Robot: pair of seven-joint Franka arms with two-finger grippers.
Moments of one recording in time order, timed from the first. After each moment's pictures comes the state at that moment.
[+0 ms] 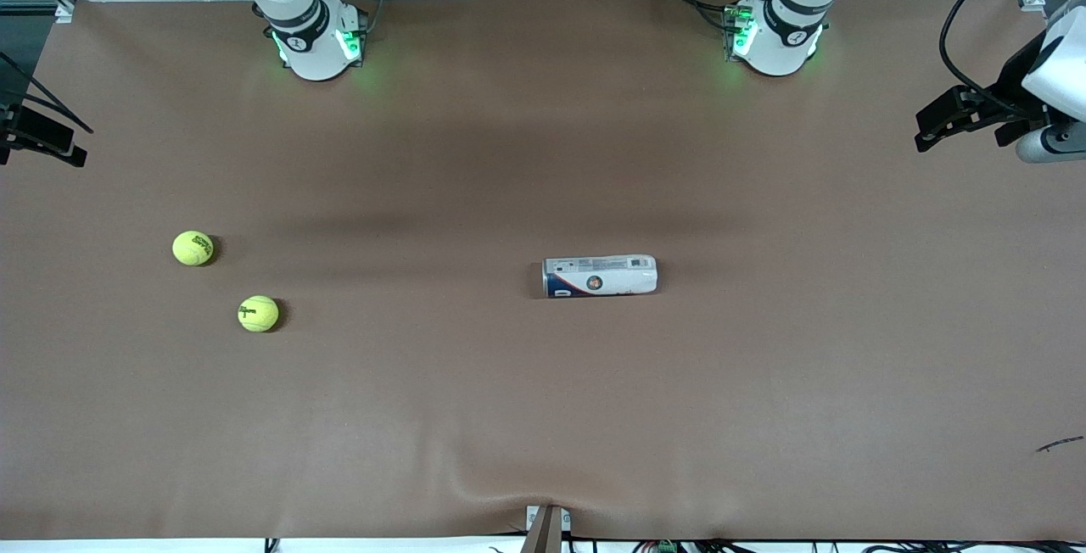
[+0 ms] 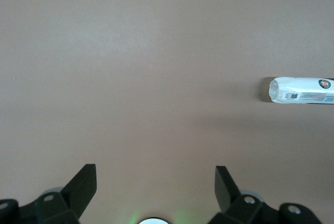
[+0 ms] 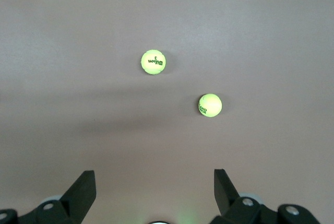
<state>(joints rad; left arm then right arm) 0.02 -0.04 -0.11 -1.55 0.02 1.48 -0.14 -0.01 0.05 -0.11 -1.43 0.01 1.41 -0.07</state>
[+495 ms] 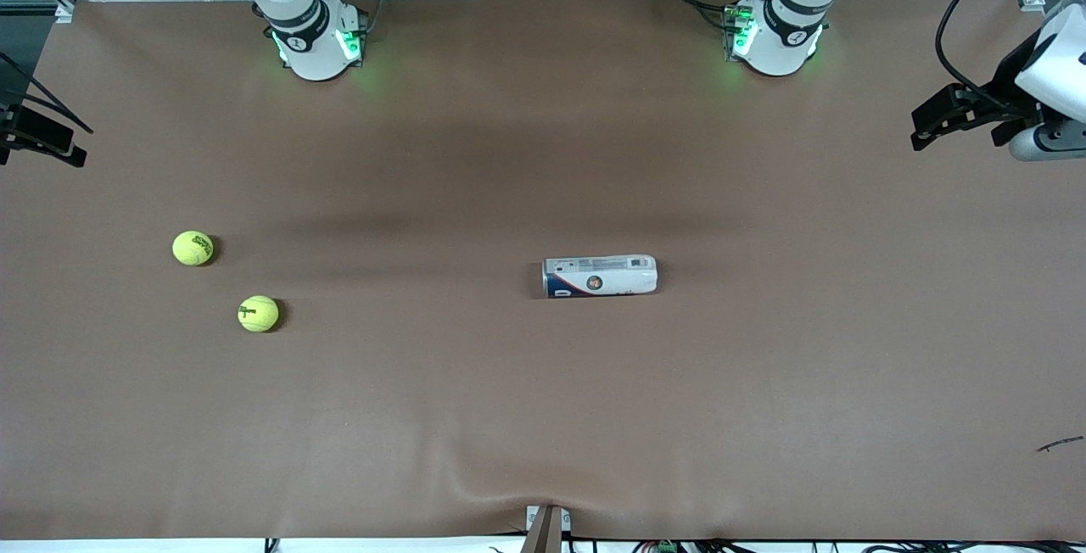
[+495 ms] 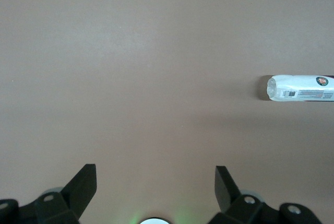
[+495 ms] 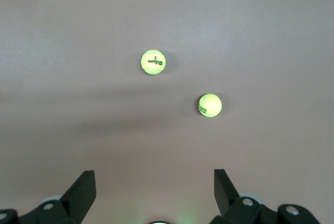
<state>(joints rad) 0.01 -0.04 -0.12 -1.55 0.02 1.48 -0.14 -0.01 0.05 -0.11 -1.43 0.01 1.41 -0.07</state>
